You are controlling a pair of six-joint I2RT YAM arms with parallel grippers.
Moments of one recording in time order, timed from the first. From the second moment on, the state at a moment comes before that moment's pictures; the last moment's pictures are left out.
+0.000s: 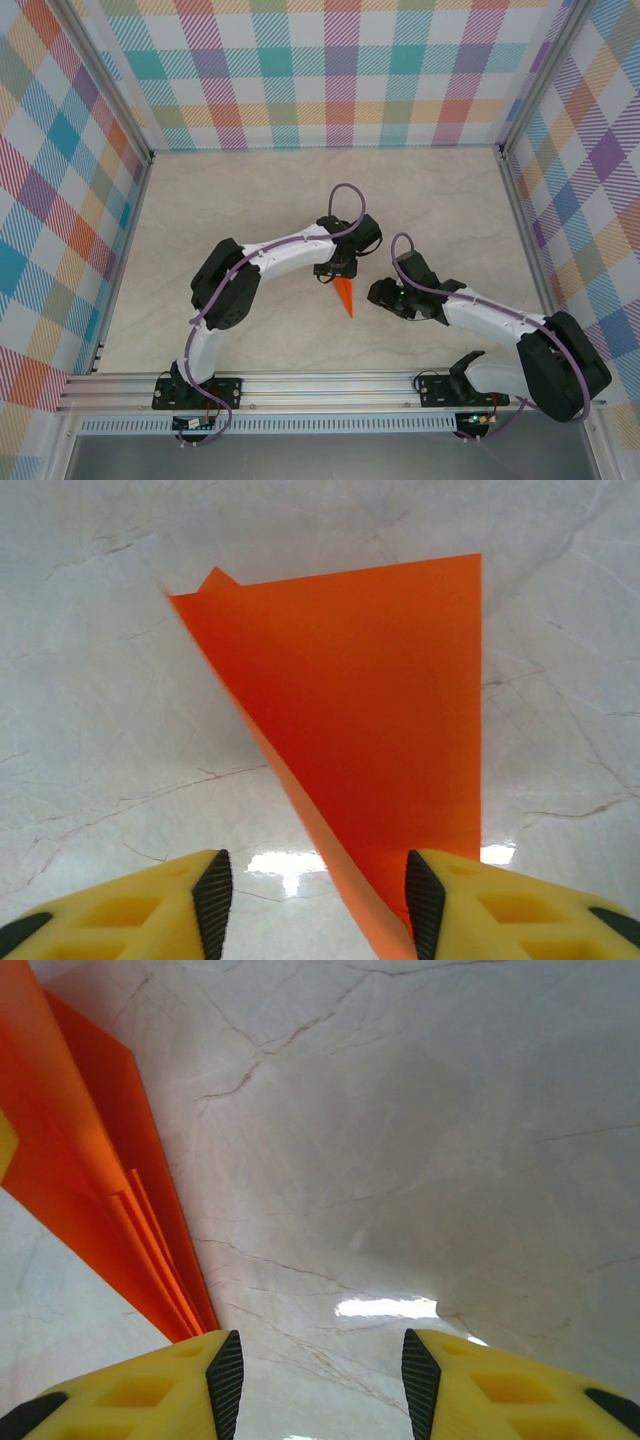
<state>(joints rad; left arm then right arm) -0.91 2.08 1.65 -0.99 -0.27 -0.82 0.59 1.22 0.48 -0.25 -0.22 0.94</state>
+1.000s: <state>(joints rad) -0.89 1.85 1.32 -0.75 -0.24 -0.84 0.61 1.42 0.58 -0.10 -0.39 0.80</state>
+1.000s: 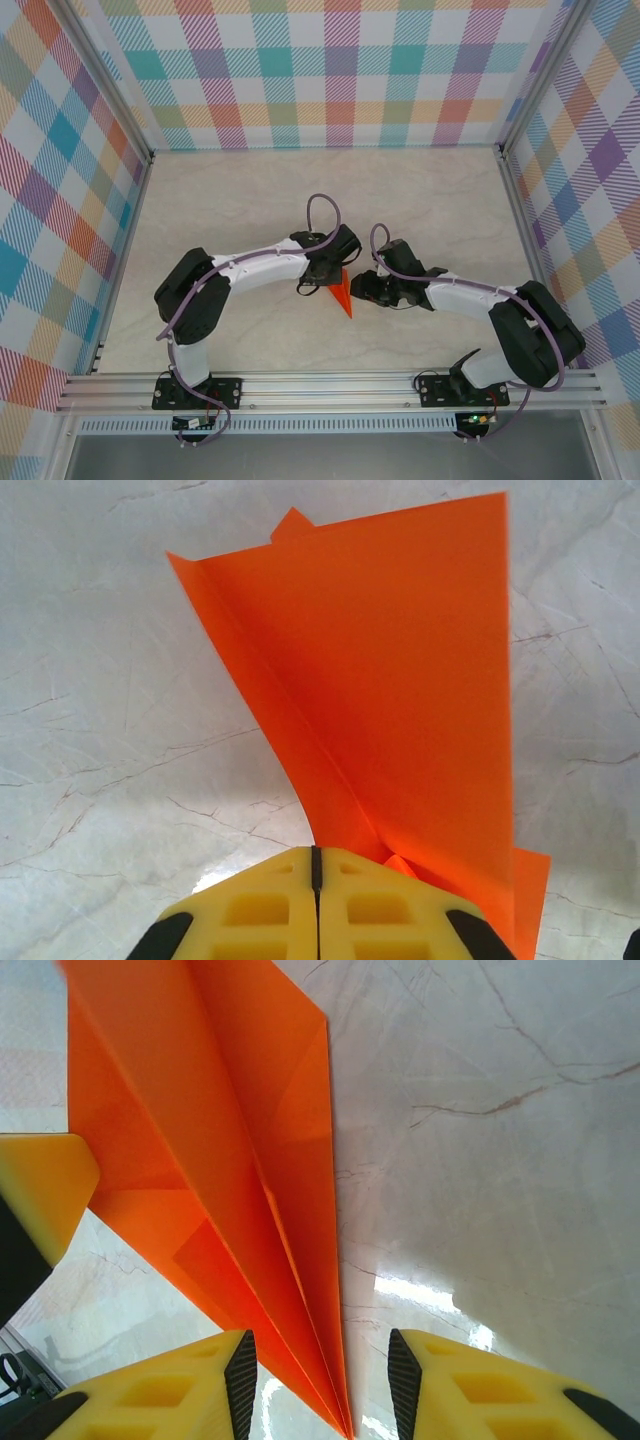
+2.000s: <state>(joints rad) -0.75 1.71 1.10 -0.53 0.01 -0.90 0.62 1.38 0.59 -0.12 -0.37 0.74</state>
